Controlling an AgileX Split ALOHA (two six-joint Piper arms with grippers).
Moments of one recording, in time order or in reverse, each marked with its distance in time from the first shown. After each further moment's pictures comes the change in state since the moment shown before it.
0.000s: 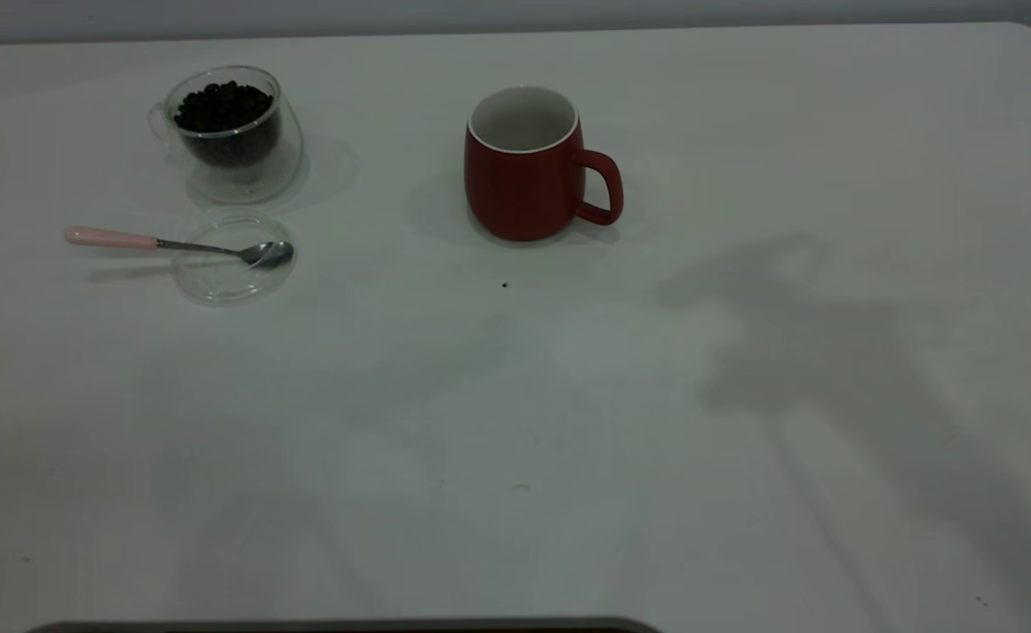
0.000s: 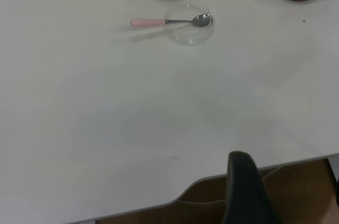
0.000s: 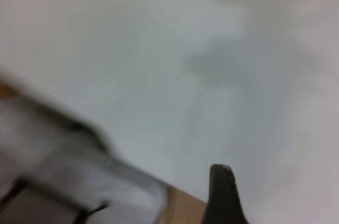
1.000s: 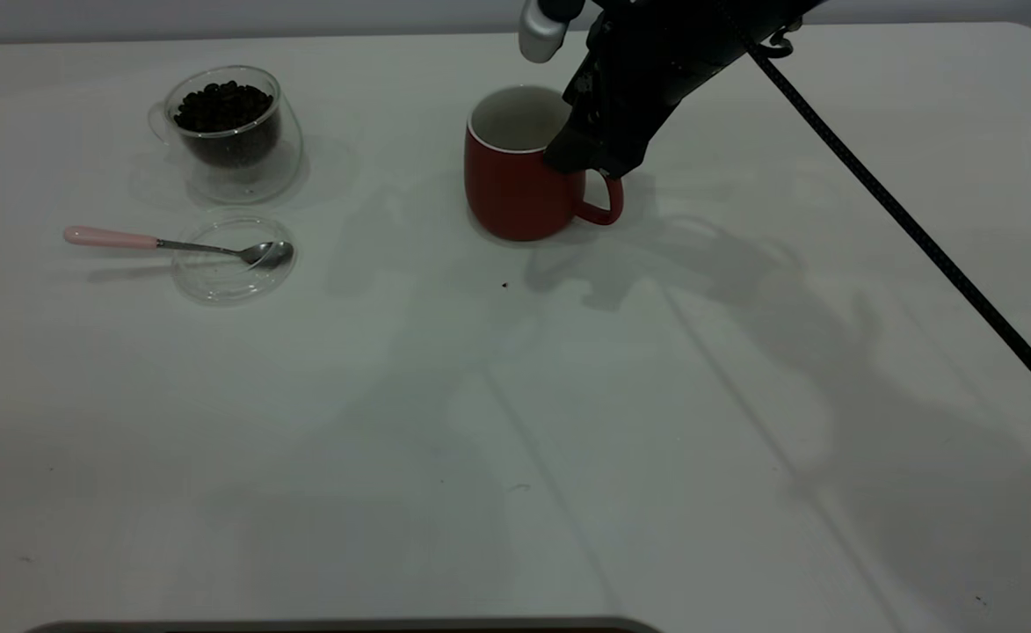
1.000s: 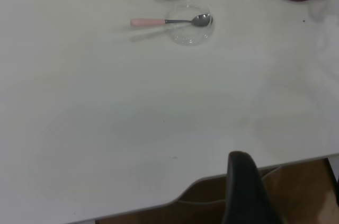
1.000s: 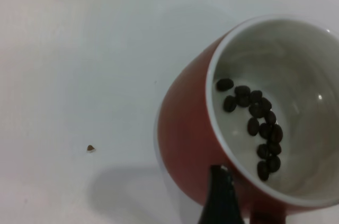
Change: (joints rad) left arm 0.000 0.000 0.000 0.000 0.000 -0.001; right arm 0.000 0.720 -0.061 1.275 -0.895 -2.087
